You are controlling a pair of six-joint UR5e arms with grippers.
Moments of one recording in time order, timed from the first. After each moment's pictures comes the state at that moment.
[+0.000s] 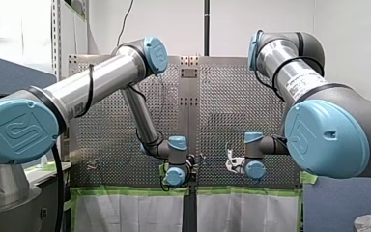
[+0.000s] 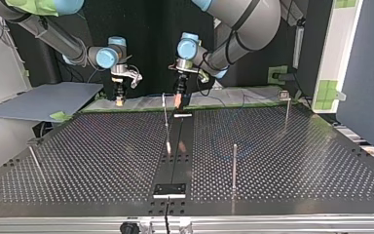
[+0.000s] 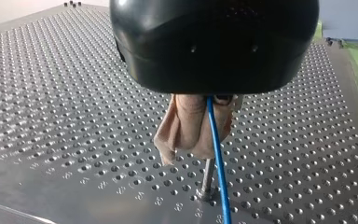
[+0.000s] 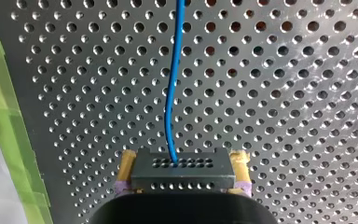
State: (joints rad) left arm -0.60 -2.59 -1.59 -2.07 -1.90 -1.85; right arm 1.93 -0.59 1.61 -0.91 1.65 1.59
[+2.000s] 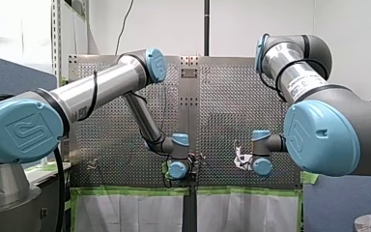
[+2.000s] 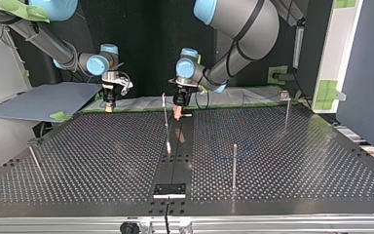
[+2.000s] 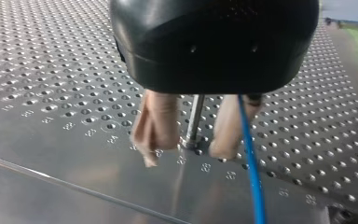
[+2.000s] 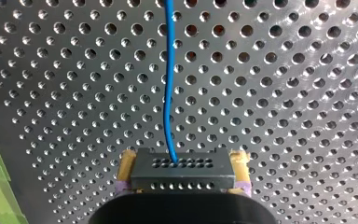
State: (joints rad) left arm -0.55 -2.65 -1.39 -2.29 -1.84 -1.88; right arm 1.86 -0.58 1.54 -0.88 1.64 1.58
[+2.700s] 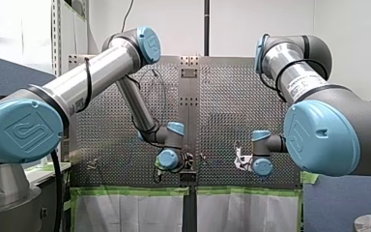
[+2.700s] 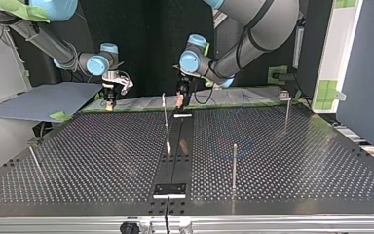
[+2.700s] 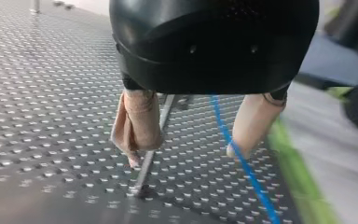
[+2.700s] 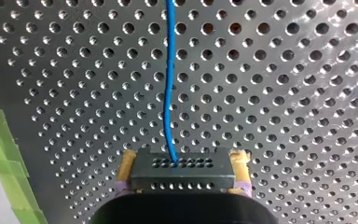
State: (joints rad) left arm -0.55 -2.49 -1.59 -2.48 -1.76 -1.74; right arm 1.86 -0.57 1.54 -0.85 1.64 1.59
